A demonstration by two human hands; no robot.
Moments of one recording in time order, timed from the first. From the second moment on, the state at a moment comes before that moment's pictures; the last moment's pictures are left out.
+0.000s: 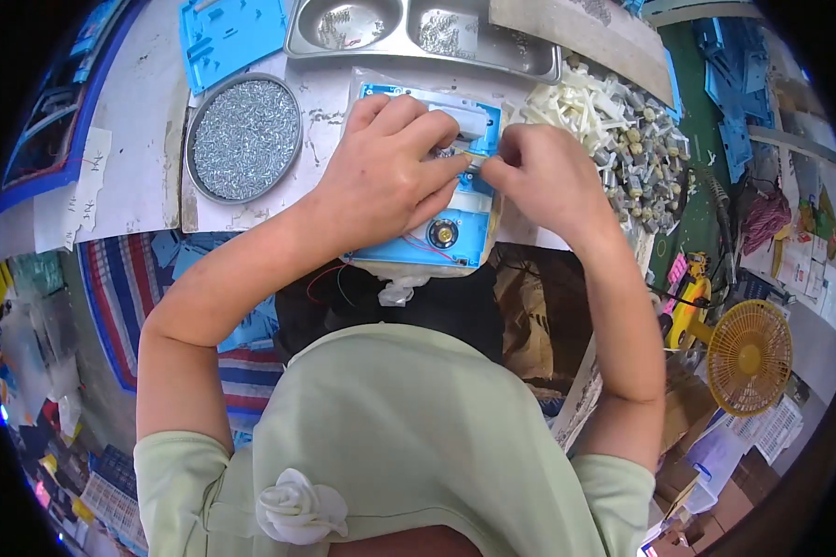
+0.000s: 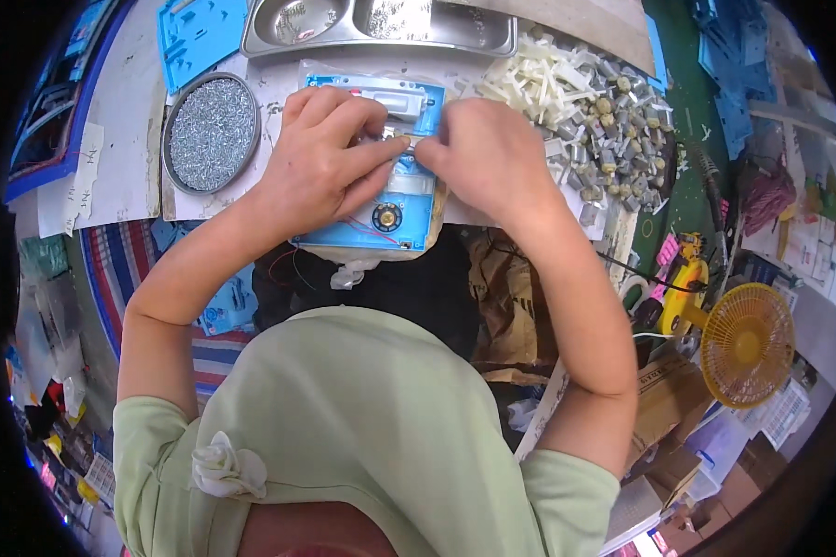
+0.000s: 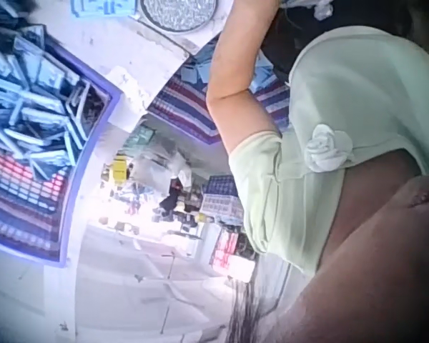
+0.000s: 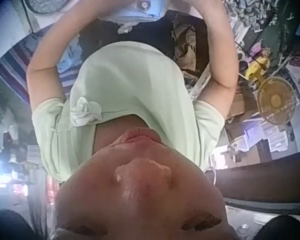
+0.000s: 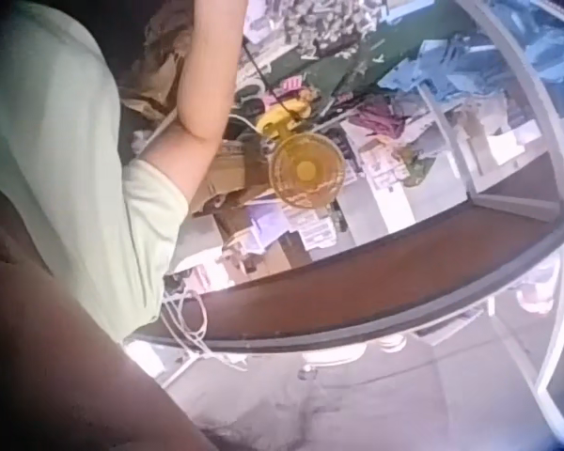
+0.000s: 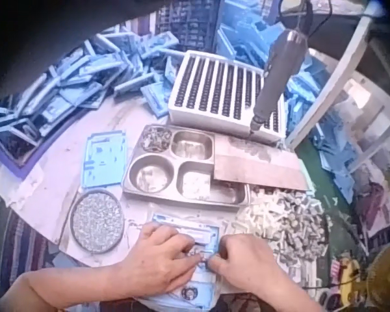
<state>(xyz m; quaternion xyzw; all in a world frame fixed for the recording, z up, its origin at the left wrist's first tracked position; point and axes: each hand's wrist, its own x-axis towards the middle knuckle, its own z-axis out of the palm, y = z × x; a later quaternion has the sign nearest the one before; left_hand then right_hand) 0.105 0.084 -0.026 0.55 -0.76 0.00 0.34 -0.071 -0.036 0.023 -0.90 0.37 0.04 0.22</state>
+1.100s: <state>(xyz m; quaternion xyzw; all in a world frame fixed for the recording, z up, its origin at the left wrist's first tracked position) 0.101 0.078 -0.014 0.59 -0.76 -0.01 0.29 -0.124 -0.068 0.053 -0.77 0.46 -0.25 0.35</state>
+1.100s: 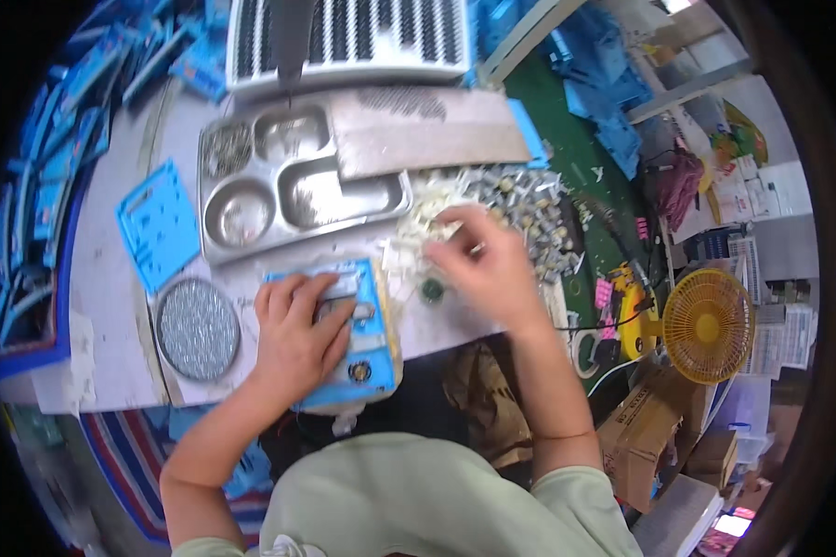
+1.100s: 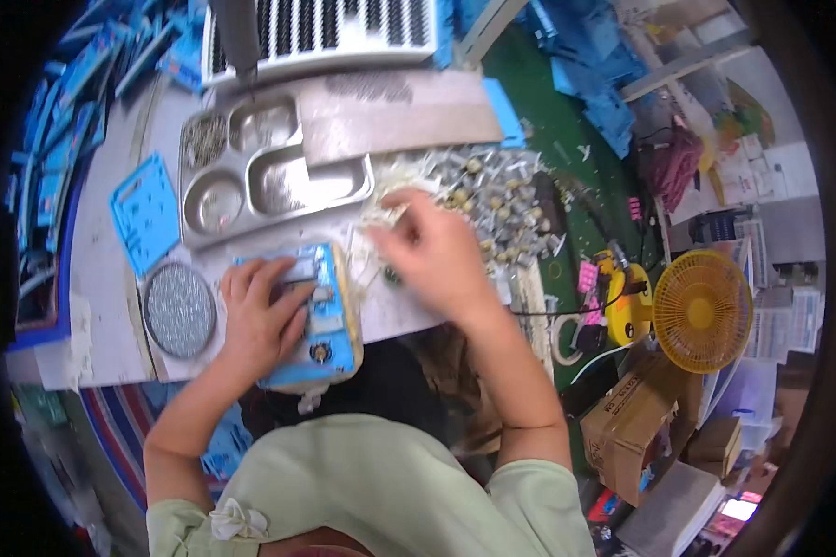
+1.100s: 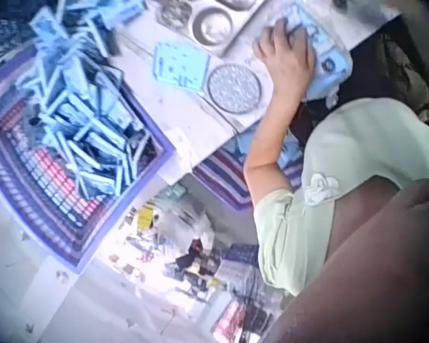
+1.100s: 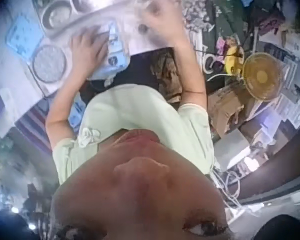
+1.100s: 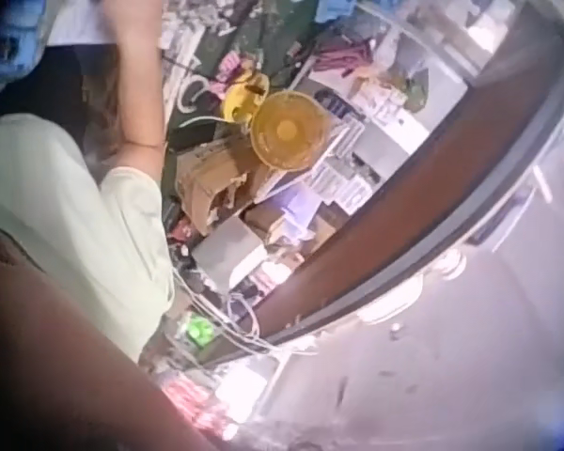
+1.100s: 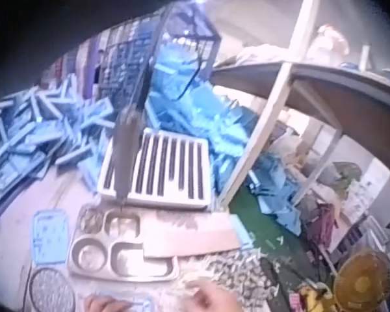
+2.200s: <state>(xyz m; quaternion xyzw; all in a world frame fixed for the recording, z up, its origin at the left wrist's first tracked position) 0.101 0.068 -0.010 0.62 -0.73 -0.07 0.28 -0.031 -0.559 0.127 -0.73 0.59 0.21 -0.25</state>
